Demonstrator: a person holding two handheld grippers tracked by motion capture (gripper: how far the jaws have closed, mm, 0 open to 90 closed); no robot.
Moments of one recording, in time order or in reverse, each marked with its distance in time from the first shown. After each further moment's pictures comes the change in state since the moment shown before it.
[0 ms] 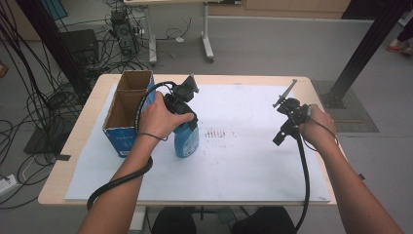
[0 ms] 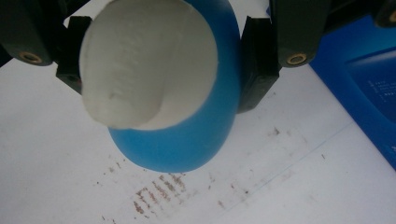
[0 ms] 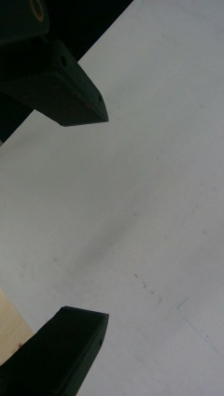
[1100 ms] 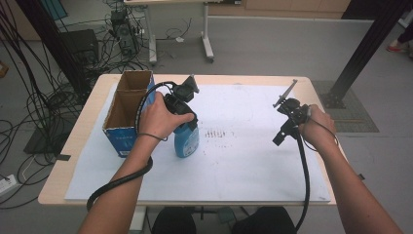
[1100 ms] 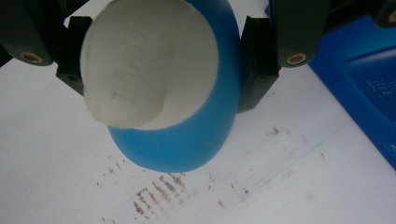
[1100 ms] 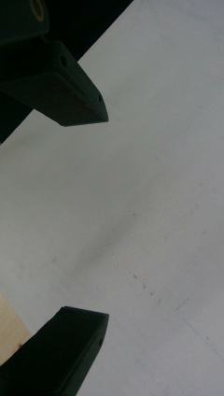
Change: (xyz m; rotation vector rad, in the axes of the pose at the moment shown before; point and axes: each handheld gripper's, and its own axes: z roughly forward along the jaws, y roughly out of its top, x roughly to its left) left arm 0.000 0.000 0.000 0.001 0.003 0.010; right arm -0.001 0.000 0.001 -0.005 0.006 0.003
